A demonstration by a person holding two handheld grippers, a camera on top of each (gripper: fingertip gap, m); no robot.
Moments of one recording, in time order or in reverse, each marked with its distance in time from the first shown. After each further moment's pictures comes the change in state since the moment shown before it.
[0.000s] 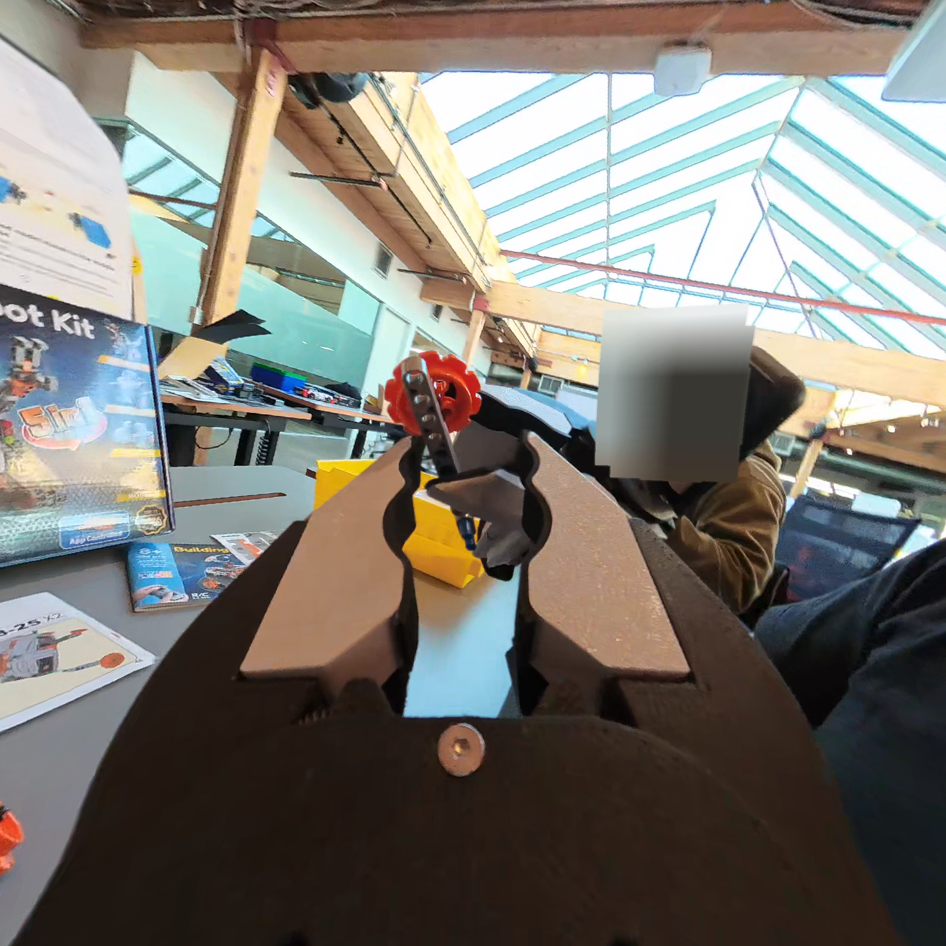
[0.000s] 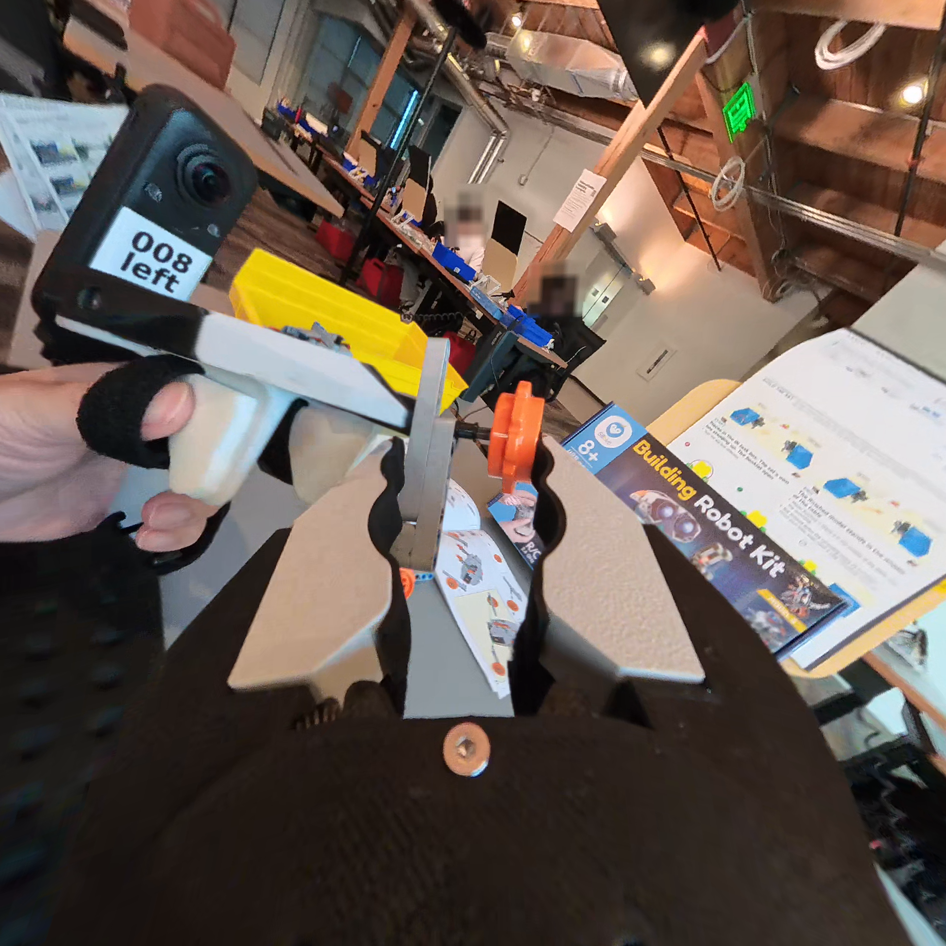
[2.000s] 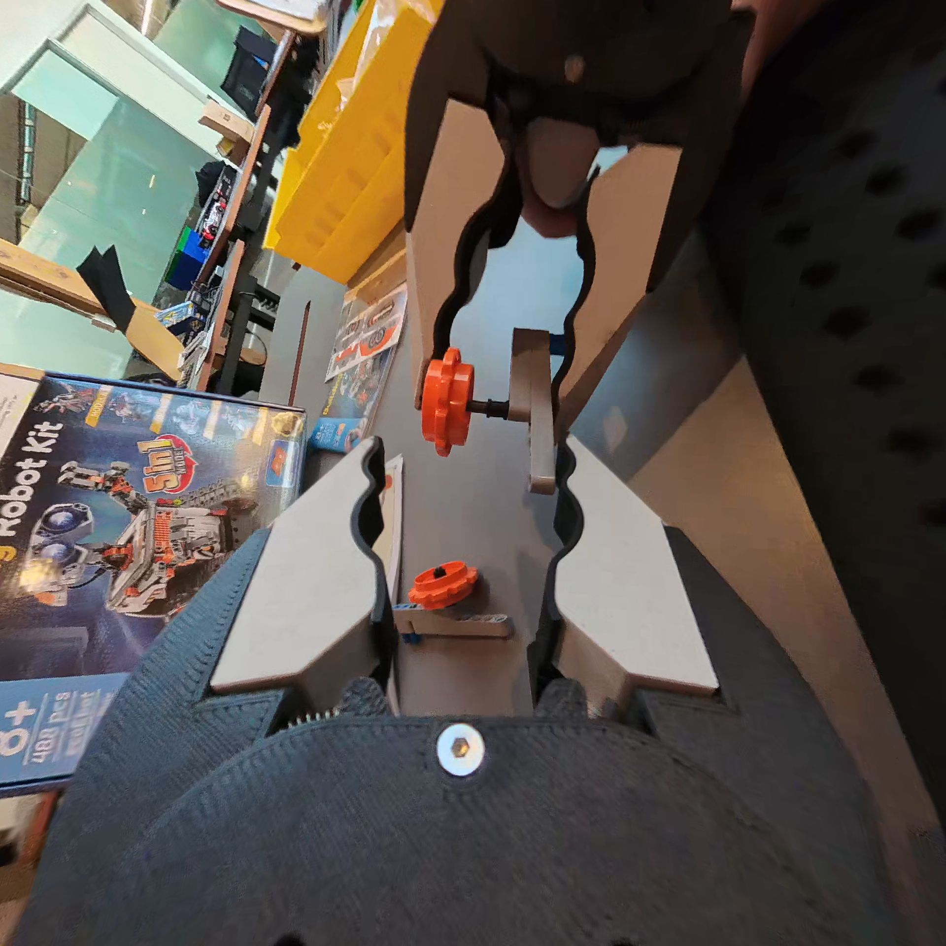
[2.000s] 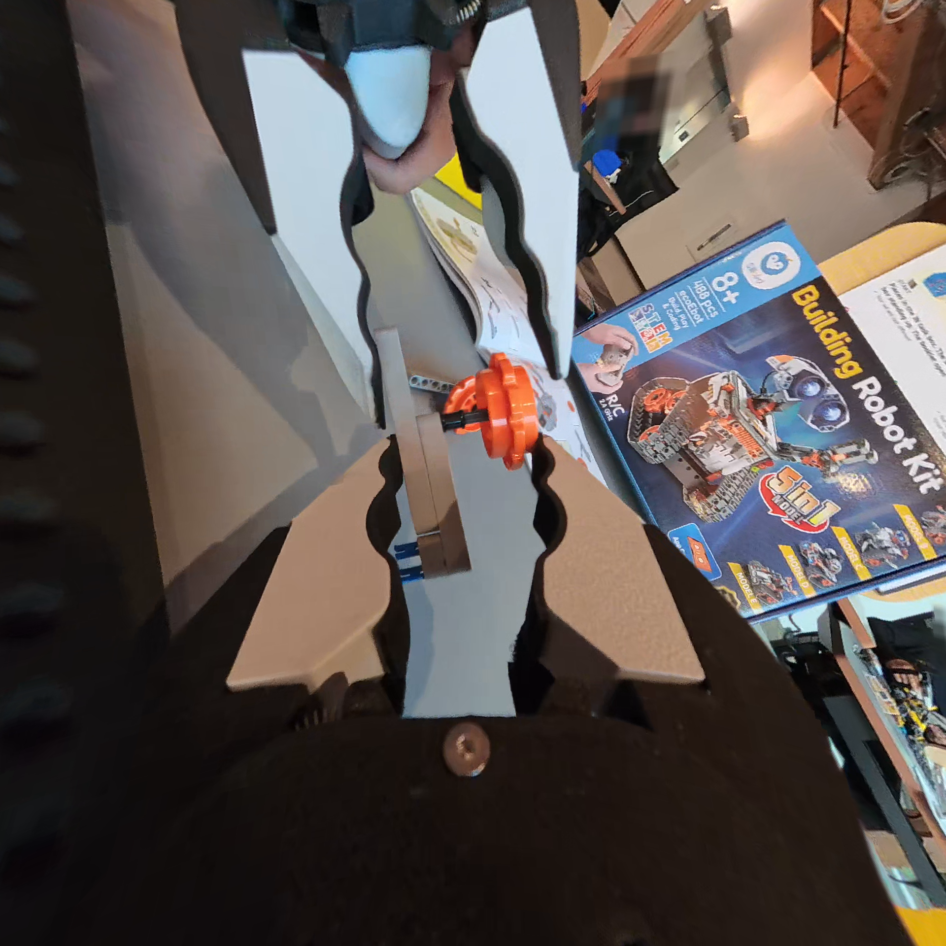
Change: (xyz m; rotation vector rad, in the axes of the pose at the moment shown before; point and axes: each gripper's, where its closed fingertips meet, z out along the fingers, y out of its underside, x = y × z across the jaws) left arm -0.099 0.119 -0.060 -0.836 0.336 1.117; right arm -0.070 0.148 0.023 -0.347 -0.082 -0.189
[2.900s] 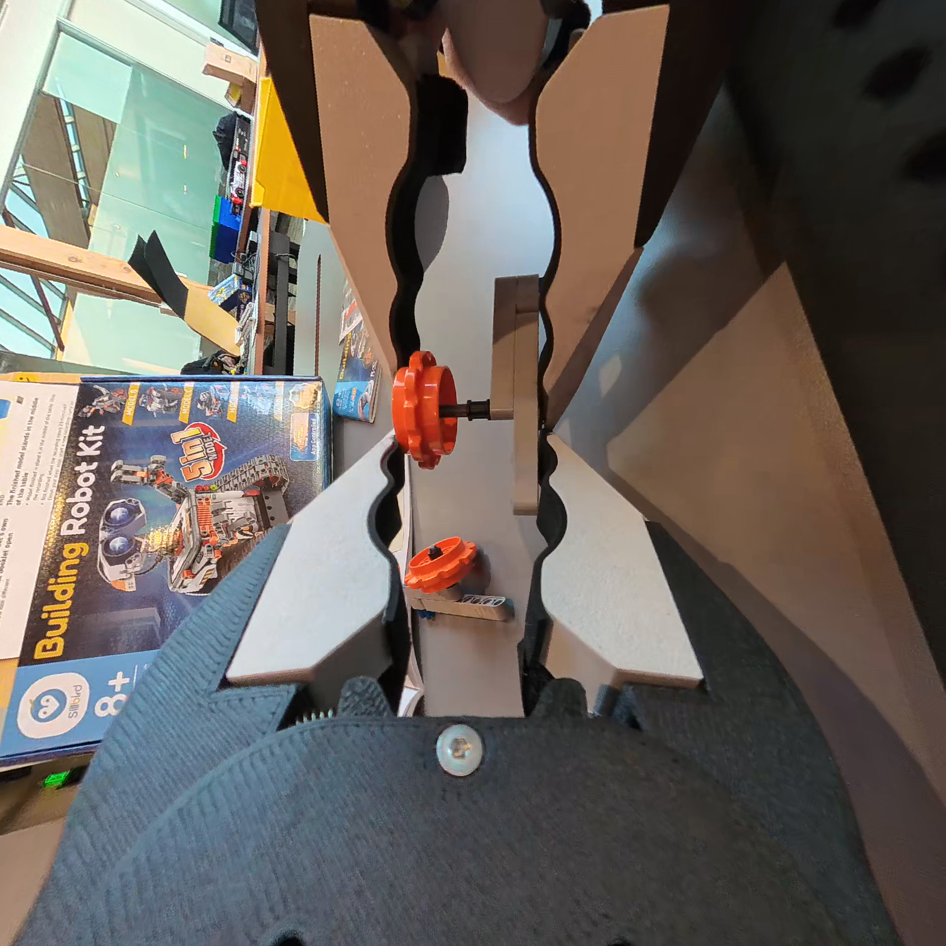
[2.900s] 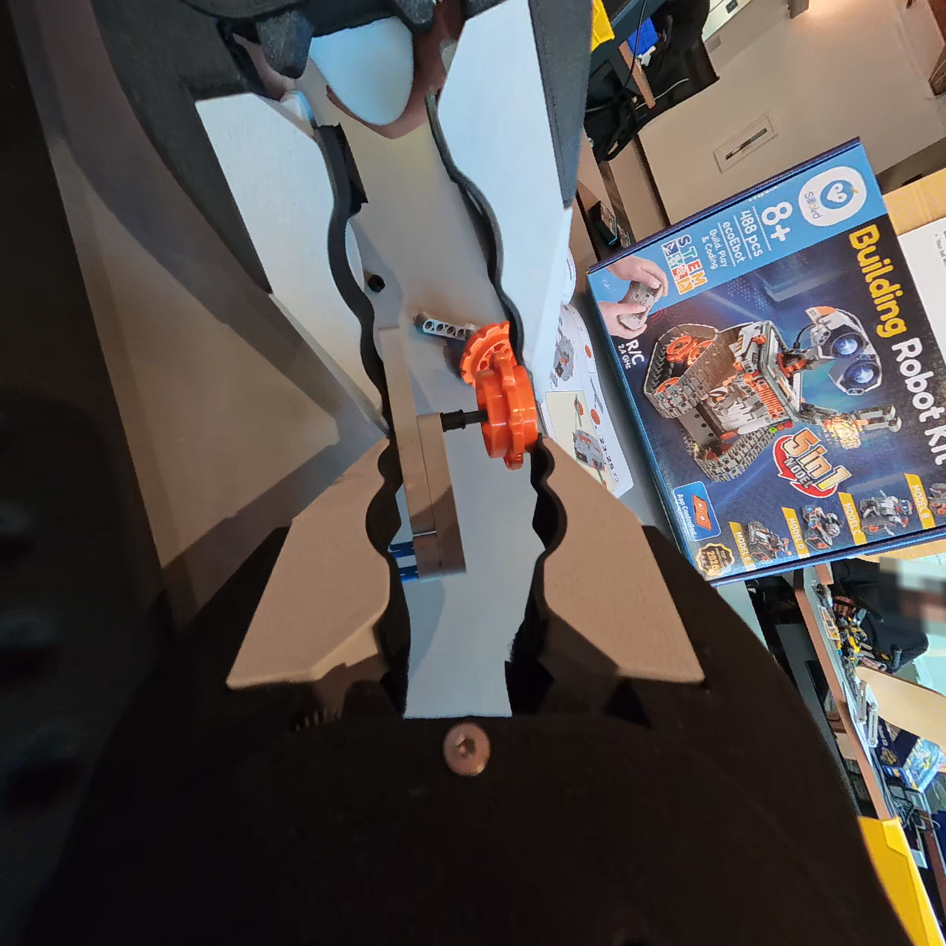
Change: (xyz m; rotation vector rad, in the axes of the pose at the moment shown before) left arm 0.015 0.024 0.020 -0.153 -0.075 0.172; right arm -0.011 0.019 0.009 -0.186 -0.001 -0.051
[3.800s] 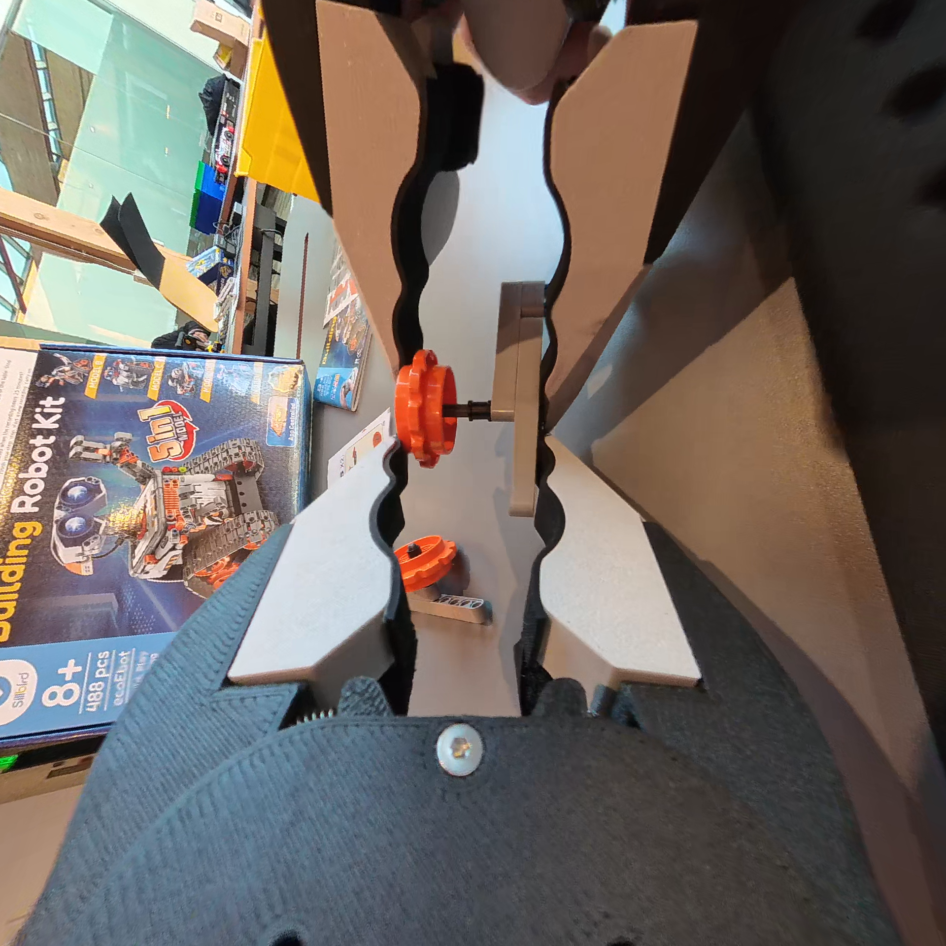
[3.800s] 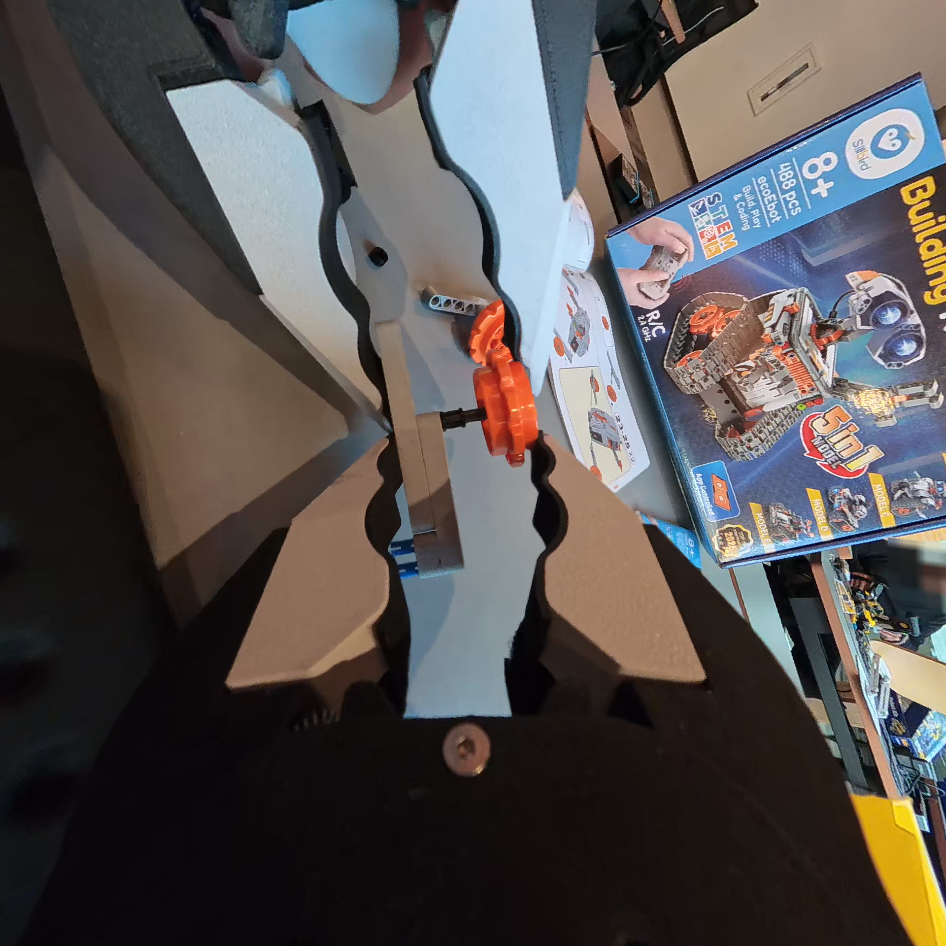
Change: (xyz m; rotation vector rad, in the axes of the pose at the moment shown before) left arm 0.005 0.004 0.004 -0.017 0.012 -0.065; right arm -0.003 0.008 0.005 -0.071 -0.027 0.019
